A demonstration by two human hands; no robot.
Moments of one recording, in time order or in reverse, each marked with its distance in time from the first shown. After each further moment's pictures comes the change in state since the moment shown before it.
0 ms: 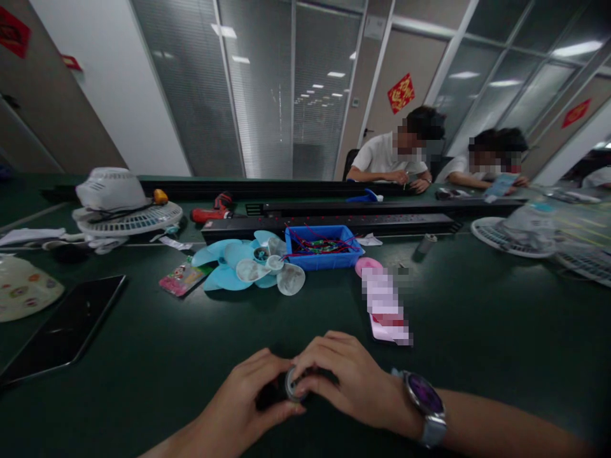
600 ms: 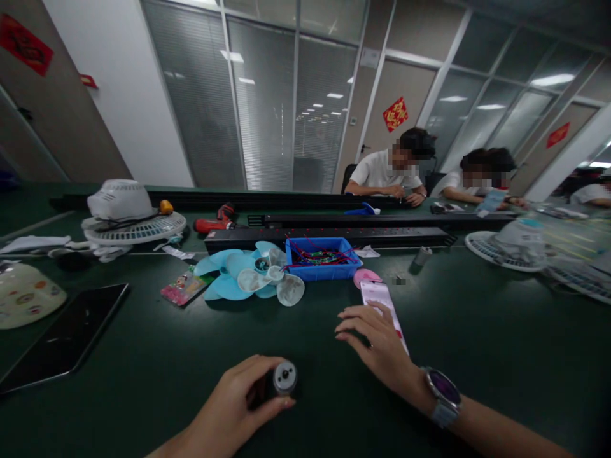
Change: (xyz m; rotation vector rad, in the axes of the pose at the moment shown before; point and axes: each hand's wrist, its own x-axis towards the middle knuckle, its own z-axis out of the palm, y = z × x) left_hand 0.000 -0.004 -0.009 0.005 0.041 -0.189; right_hand -0.025 0.049 -0.031 -0.384 0.302 0.140
